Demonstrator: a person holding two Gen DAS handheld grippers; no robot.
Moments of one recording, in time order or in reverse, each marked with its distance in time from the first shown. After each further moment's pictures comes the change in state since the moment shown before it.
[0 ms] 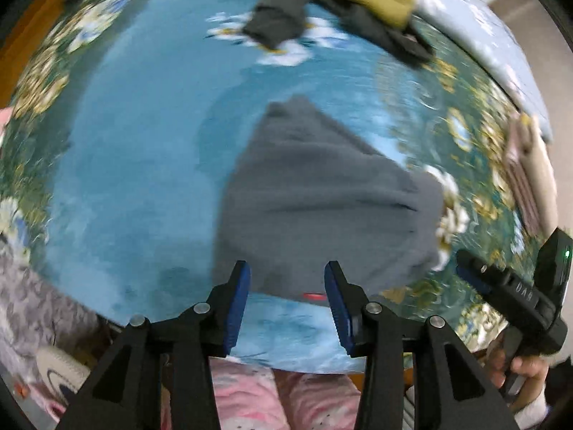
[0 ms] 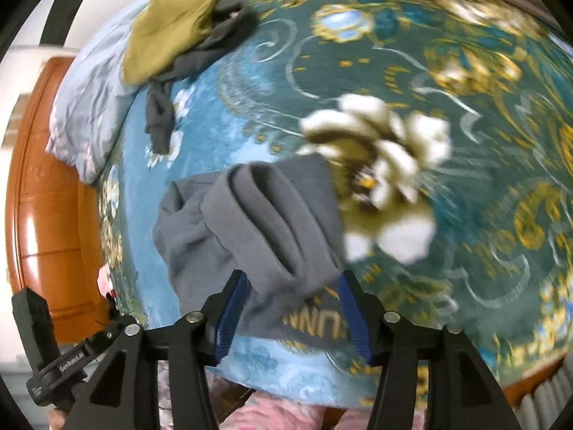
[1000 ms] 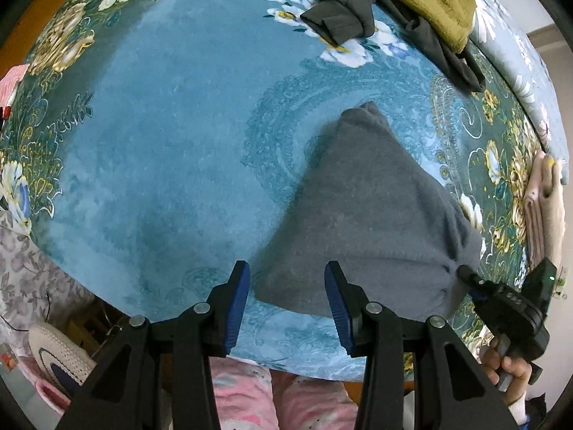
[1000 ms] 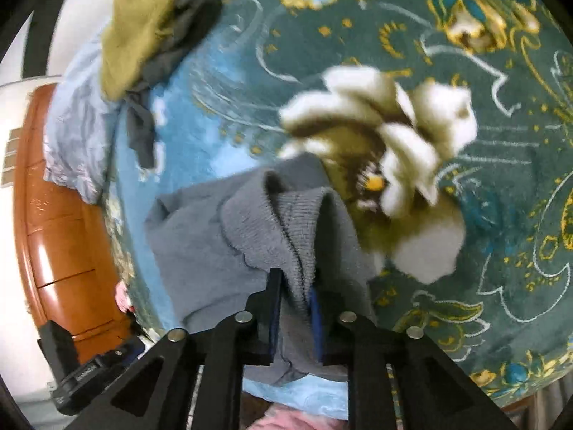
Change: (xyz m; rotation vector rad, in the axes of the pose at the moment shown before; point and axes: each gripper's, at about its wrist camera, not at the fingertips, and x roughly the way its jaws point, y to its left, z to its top) left arm 0.017 0.037 0.019 -0.131 0.064 -0.010; right arm 0.028 -0.026 0.007 0.155 0.002 0.096
